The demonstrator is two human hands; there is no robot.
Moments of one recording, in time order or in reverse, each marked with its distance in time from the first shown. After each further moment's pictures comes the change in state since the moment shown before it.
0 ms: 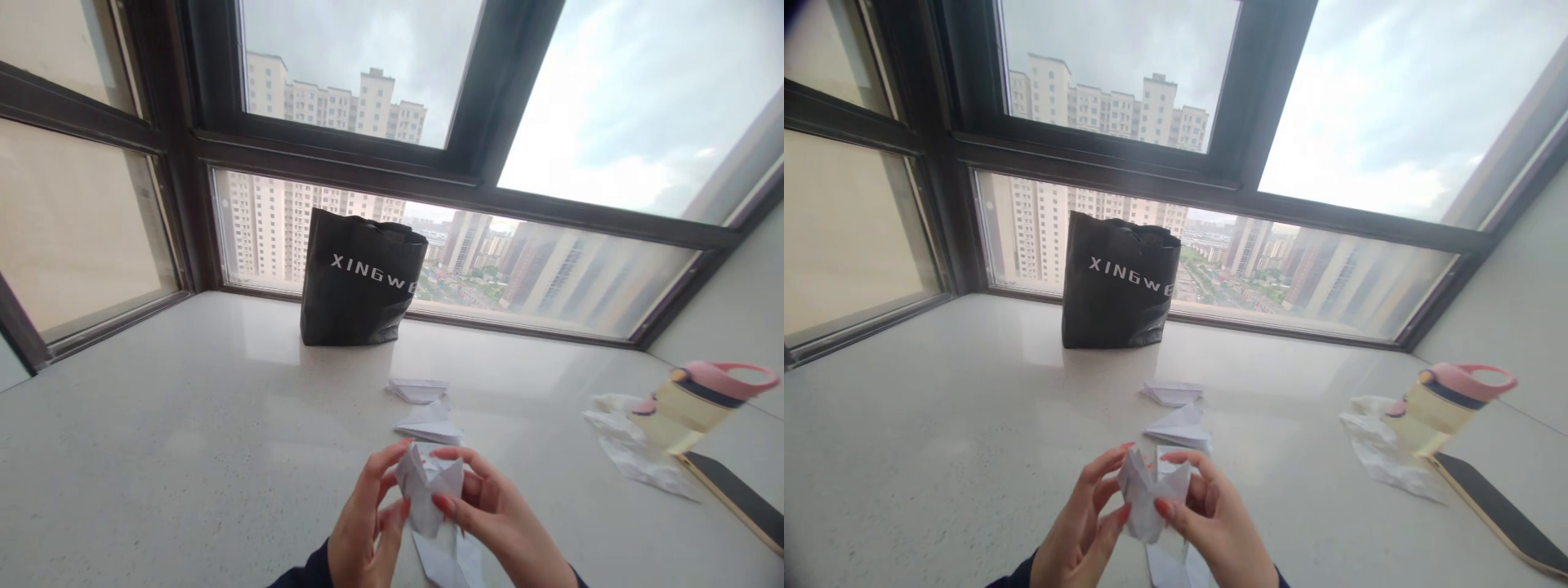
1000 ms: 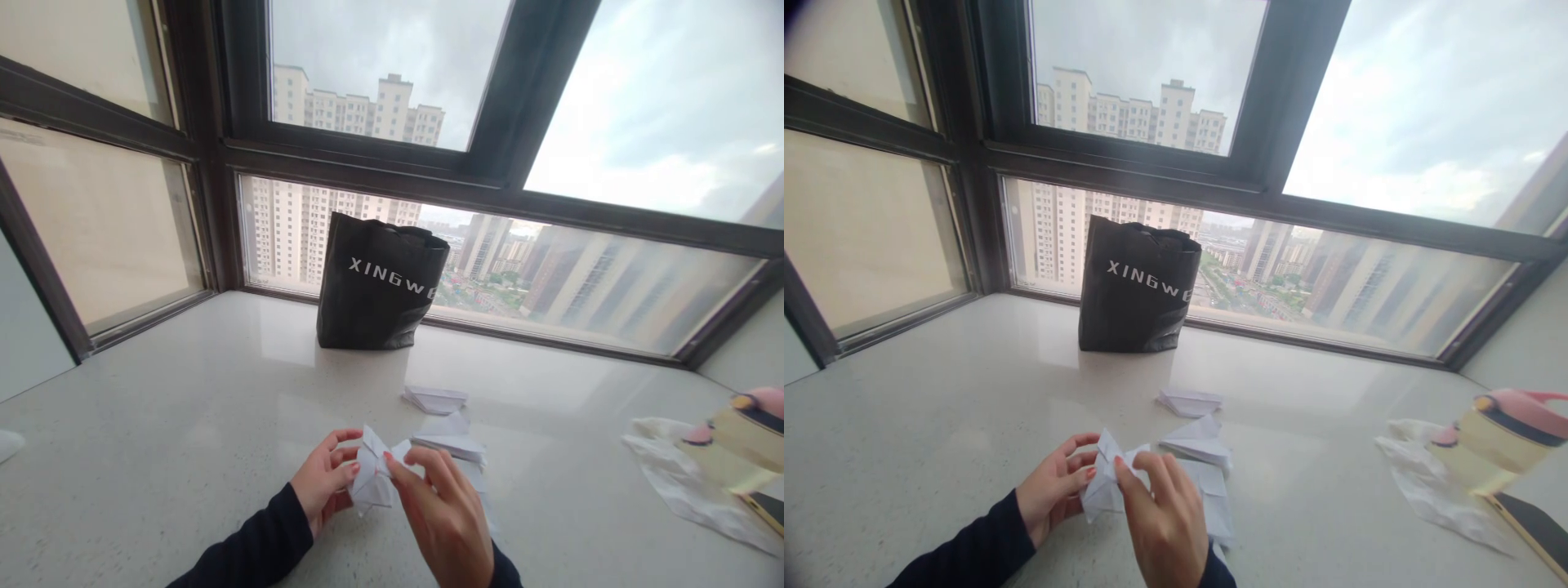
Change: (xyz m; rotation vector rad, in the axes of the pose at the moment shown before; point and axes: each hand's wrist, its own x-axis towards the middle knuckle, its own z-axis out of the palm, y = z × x) left_hand 0.024 -0.008 -0.071 -0.383 0.227 -0.577; right_hand 0.035 0.015 0.047 -1.268 0.320 -0.975
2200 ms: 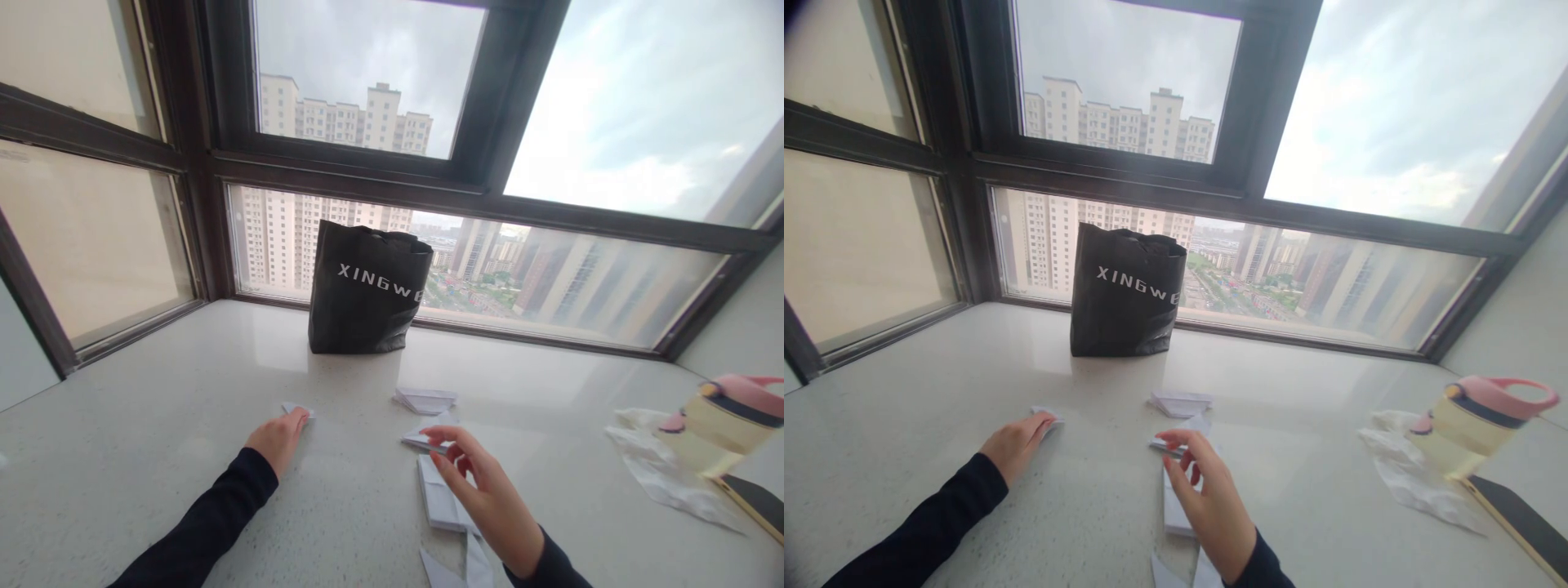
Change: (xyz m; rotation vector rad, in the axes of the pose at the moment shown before) left_hand 0.020 0.047 -0.051 1.810 0.368 0.364; right_hand 0.000 0.042 -0.035 0.515 -0.264 0.633
